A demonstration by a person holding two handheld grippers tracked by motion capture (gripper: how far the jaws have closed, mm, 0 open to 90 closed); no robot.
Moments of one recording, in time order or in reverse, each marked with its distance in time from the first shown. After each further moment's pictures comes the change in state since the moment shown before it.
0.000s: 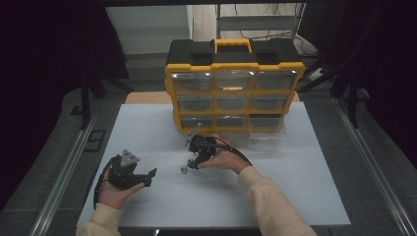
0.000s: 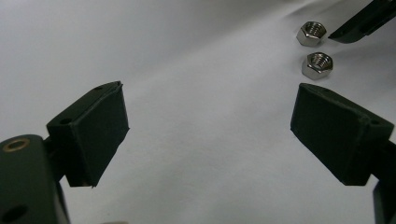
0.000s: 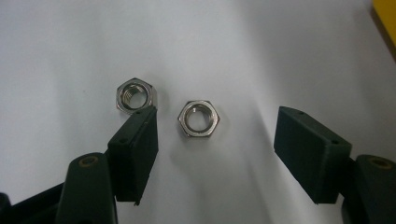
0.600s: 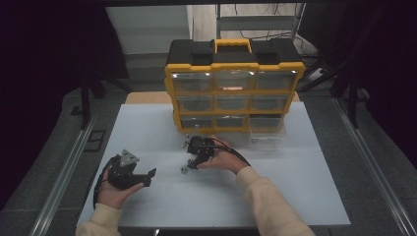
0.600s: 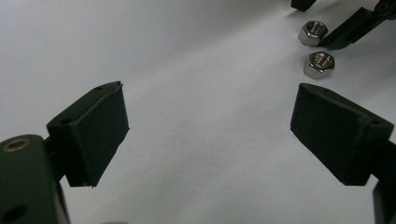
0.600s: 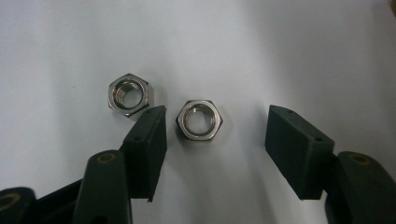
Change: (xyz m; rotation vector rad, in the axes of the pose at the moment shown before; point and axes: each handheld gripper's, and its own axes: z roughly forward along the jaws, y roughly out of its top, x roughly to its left) left arm 0.001 -0.001 0.000 -0.004 0.001 -0.007; right arm 0.001 0.001 0.009 0.040 0.006 0.002
